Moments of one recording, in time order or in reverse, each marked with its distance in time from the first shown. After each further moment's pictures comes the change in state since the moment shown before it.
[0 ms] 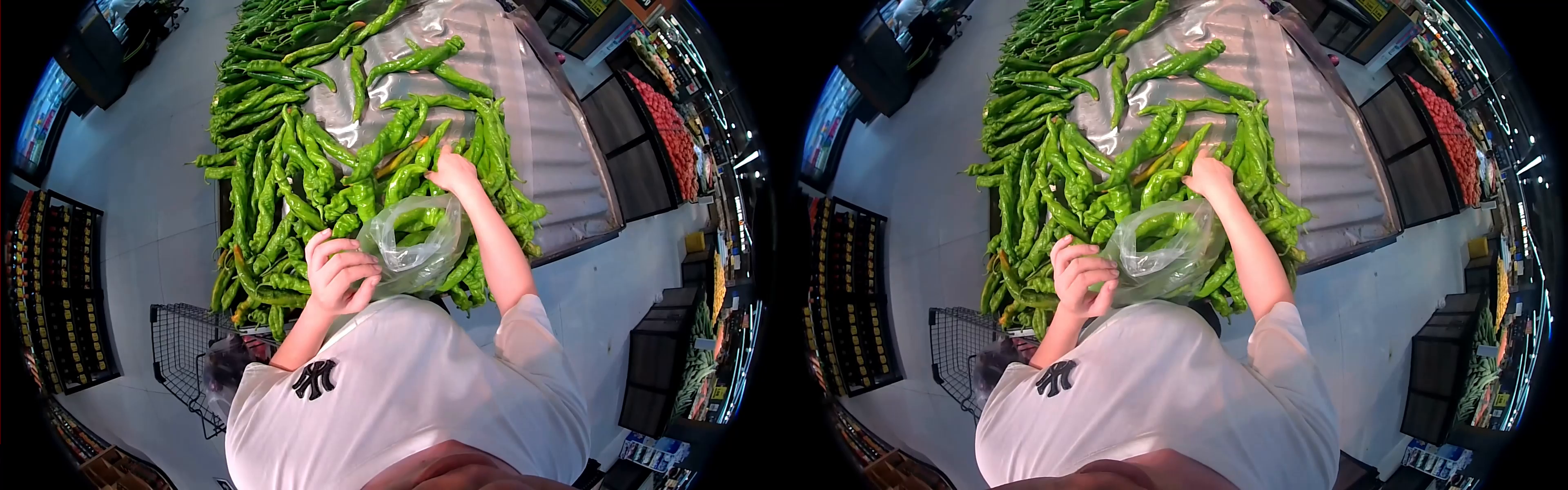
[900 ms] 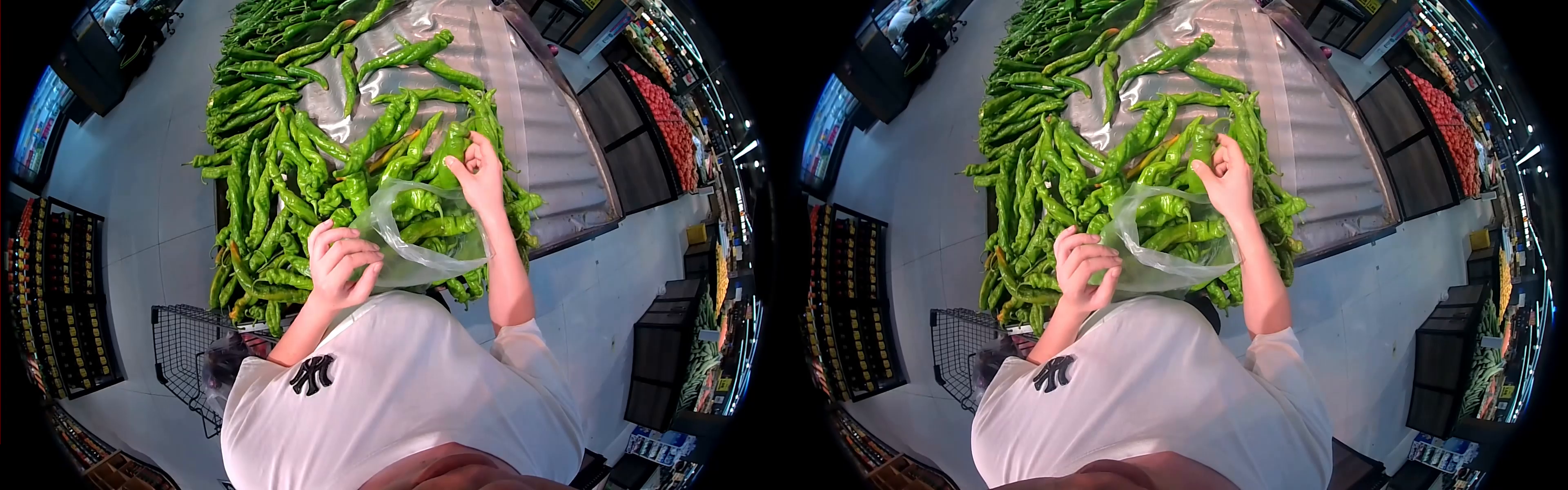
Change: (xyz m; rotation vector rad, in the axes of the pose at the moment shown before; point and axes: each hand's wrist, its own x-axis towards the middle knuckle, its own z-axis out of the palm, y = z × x) left_hand 0.006 0.016 0.010 -0.004 -0.040 -0.054; right_hand -0.094 0.025 -0.017 1.039 0.636 -0.361
